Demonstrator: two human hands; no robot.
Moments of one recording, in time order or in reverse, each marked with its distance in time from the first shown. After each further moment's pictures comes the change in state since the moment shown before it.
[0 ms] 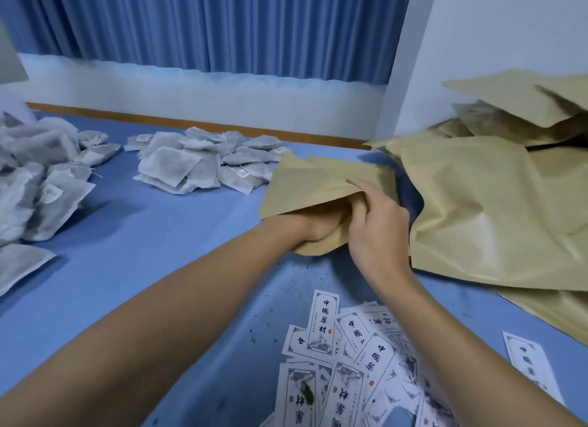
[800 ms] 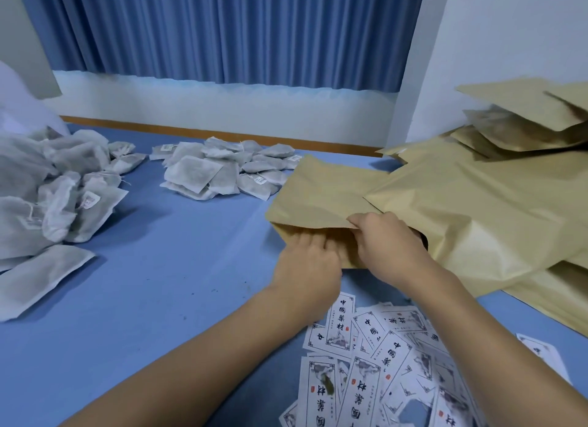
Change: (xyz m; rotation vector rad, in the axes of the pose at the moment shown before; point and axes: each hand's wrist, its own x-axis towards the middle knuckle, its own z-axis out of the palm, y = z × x) left_hand -0.104 0.016 0.024 0.559 0.177 -0.066; right_hand 0.003 -0.010 -0.016 -0.575 -0.513 -0.142
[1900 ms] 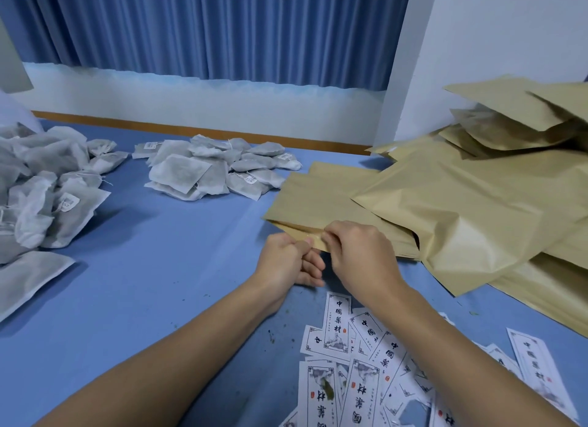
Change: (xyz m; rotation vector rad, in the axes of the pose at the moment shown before) left_hand 0.014 -0.029 0.017 -1.773 -0.104 -0.648; right_hand -0.011 -0.024 0.028 0.068 0.147 0.001
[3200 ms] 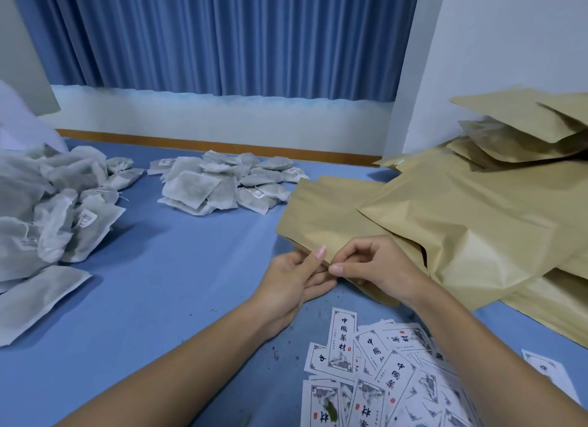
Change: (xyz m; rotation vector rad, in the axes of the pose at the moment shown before) left_hand -0.004 -0.010 -0.005 -0.296 -0.183 -0.040; right_hand 0.019 0.059 0.015 1.175 -0.407 0.081
